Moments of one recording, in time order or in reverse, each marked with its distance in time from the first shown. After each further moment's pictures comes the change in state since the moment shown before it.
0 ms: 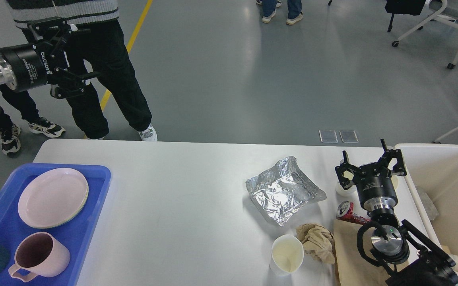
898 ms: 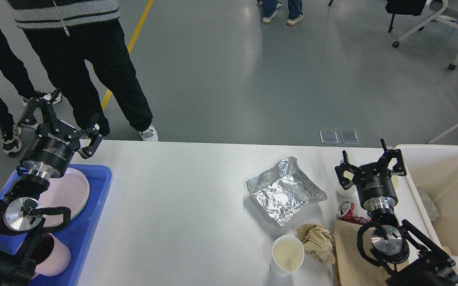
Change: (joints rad) left arm 0.953 -0.408 -1.080 -0.733 0.574 0.498 -0.345; right arm 0.000 0.000 0.000 0.002 0.000 0.000 0.000
